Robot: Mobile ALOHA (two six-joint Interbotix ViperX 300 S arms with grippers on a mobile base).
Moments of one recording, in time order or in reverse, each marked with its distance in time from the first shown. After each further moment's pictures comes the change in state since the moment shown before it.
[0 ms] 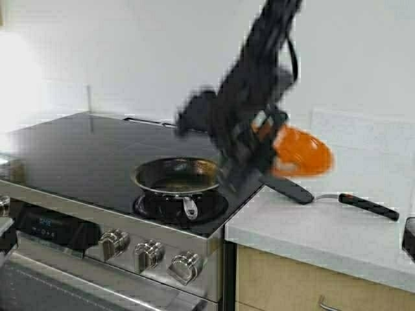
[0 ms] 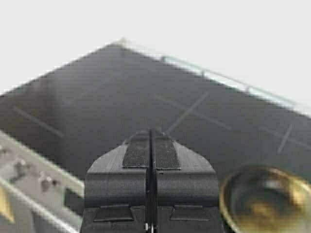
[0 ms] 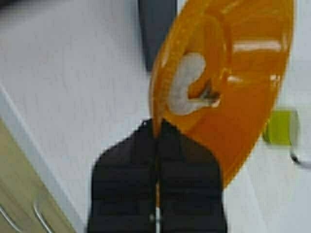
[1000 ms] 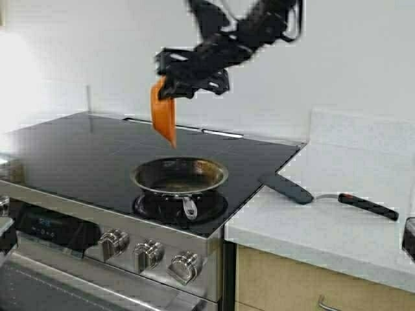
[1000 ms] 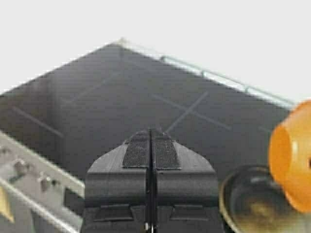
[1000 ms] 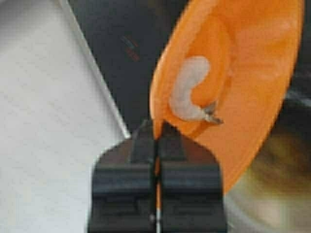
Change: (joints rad) left arm 0.000 0.000 0.000 0.000 0.000 0.000; right arm -0.364 0.032 -0.360 0.597 -1.338 -0.172
